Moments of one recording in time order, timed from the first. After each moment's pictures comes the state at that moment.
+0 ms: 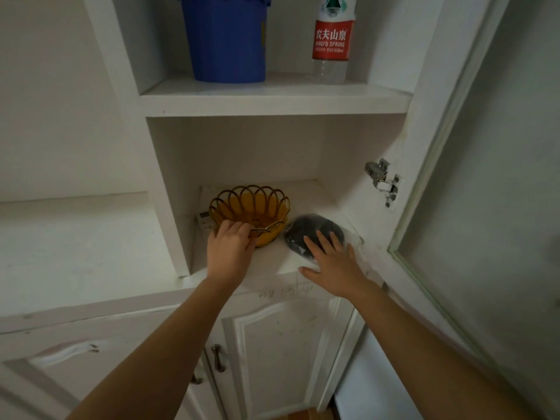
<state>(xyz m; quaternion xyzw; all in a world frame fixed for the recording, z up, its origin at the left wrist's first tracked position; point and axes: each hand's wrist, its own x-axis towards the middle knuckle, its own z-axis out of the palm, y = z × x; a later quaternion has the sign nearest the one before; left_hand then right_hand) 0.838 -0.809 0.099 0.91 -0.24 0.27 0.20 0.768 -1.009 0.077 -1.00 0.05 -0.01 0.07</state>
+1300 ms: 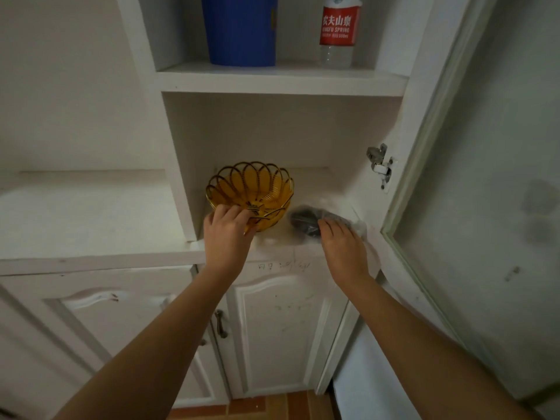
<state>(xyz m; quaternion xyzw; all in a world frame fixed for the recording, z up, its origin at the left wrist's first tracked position) 0.769 -0.803 0.112 0.90 -0.18 0.35 0.21 0.733 -1.007 0.076 -0.96 0.01 -0.29 -0.02</state>
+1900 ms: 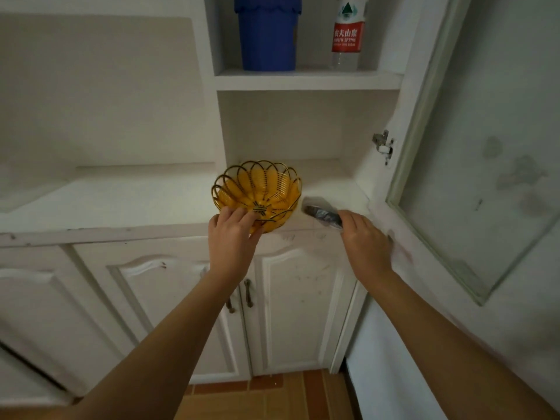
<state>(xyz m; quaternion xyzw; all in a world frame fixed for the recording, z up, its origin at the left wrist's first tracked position) 0.664 -0.729 0.119 0.89 -0.20 0.34 0.21 0.621 -0.953 0.100 -0.92 0.00 -0.40 -0.02</state>
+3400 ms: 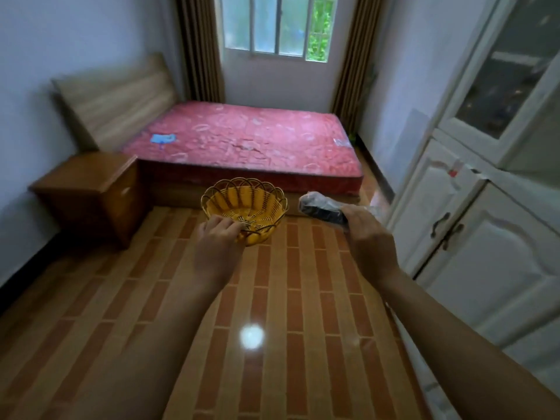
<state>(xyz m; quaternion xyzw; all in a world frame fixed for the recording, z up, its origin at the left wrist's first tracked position) 0.110 -0.316 0.072 0.77 0.55 0.33 -0.05 0.380 -0.343 0.085 -0.58 -0.73 -0.25 0.27</state>
